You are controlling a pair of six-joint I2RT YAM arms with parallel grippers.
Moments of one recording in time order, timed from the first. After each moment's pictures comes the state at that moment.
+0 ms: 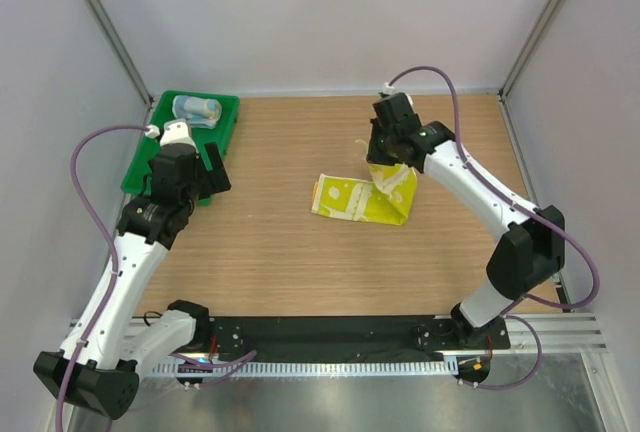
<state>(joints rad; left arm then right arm) -0.28 0.95 1.06 -0.68 -0.35 -0.36 0.48 1.58 1.45 -0.69 0.15 0.52</state>
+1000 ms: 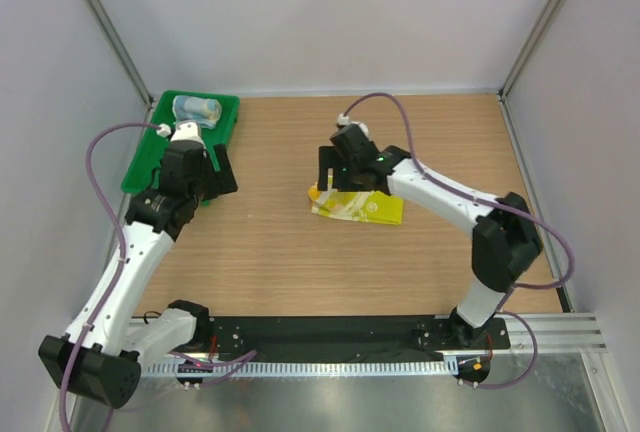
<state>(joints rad) -0.28 0.99 1.05 -0.68 -0.29 -0.37 0.73 1.75 1.40 -0.54 0.14 0.60</state>
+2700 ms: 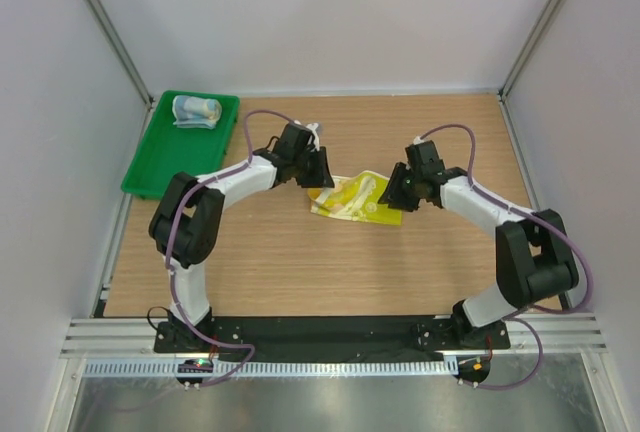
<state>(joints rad) -0.56 1.92 1.33 -0.21 0.25 -0.53 0.32 1.49 0.92 -0.38 -0.14 0.68</state>
